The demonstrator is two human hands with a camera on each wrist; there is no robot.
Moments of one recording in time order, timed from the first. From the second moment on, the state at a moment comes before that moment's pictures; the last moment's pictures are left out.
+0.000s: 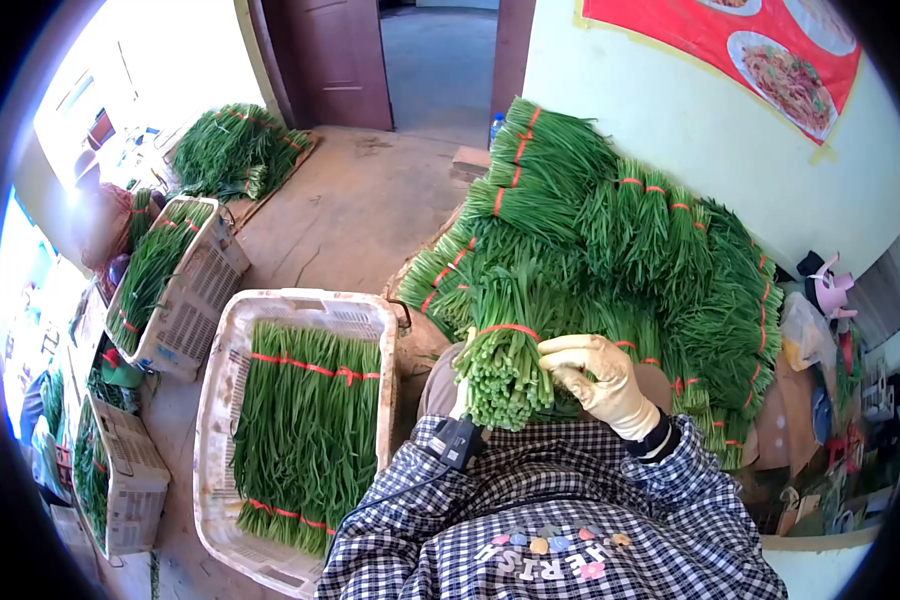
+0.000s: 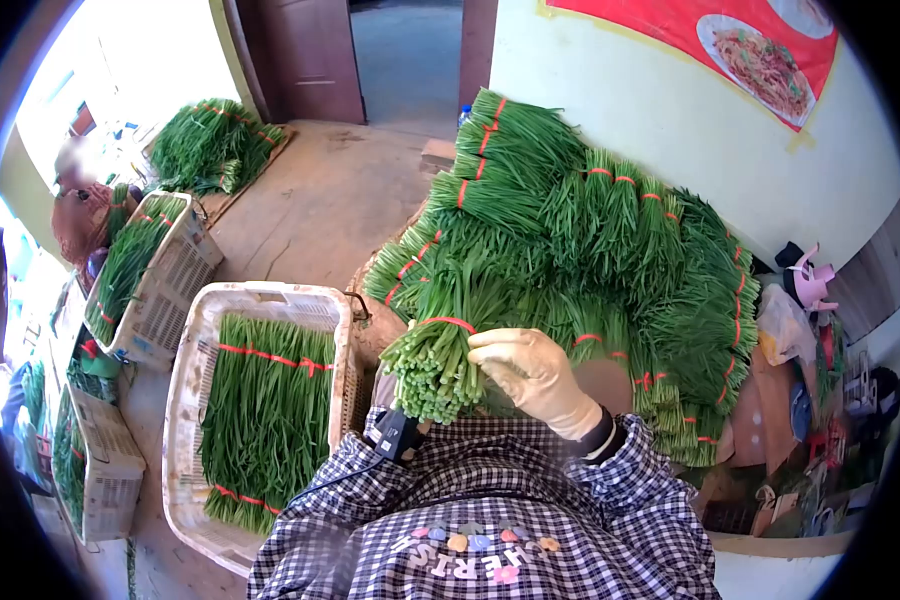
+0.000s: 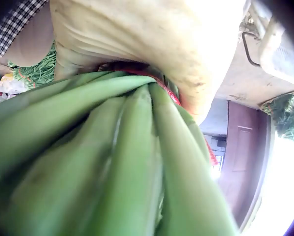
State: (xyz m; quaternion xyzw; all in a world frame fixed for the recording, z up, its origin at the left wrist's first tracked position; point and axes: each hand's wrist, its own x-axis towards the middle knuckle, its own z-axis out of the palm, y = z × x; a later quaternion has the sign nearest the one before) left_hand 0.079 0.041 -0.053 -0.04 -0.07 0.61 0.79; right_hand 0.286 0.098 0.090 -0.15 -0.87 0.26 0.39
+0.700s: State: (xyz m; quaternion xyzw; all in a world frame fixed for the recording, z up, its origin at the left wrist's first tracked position) left_hand 0.095 0.055 -0.042 -0.04 -0.08 0.59 0.80; right_hand 0.309 0.058 0.146 -0.24 -0.91 0.16 0.30
